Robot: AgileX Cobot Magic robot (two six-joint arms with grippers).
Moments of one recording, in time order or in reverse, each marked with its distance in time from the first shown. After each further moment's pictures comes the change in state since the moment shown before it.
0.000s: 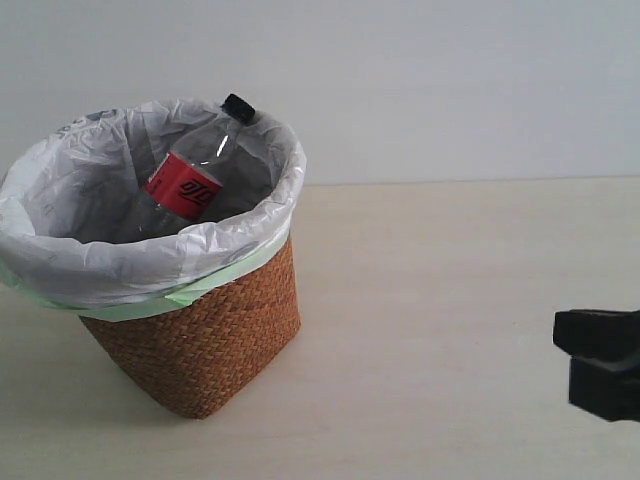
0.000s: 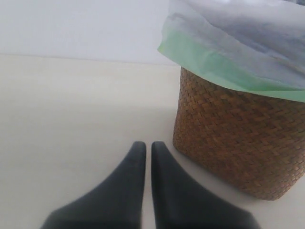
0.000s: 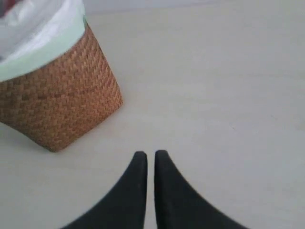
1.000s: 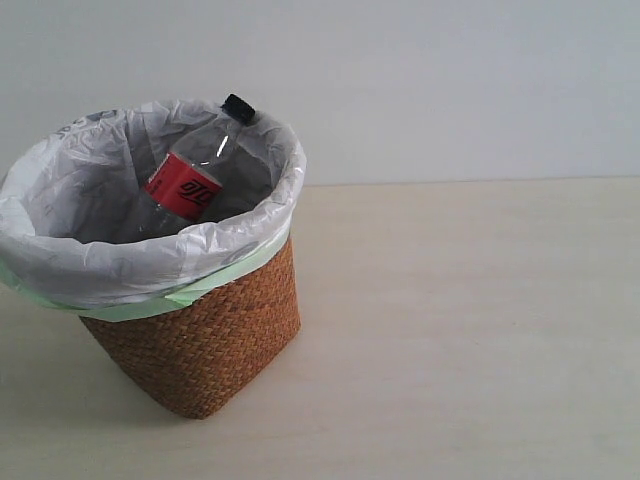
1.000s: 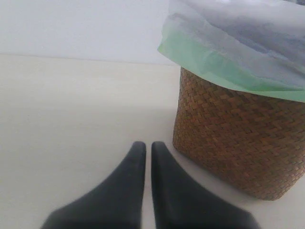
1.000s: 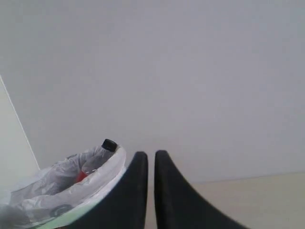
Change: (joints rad) left arm 0.000 0.000 0.000 0.000 0.000 0.000; right arm -0.571 -0.662 0.286 0.020 -0.567 -0.071
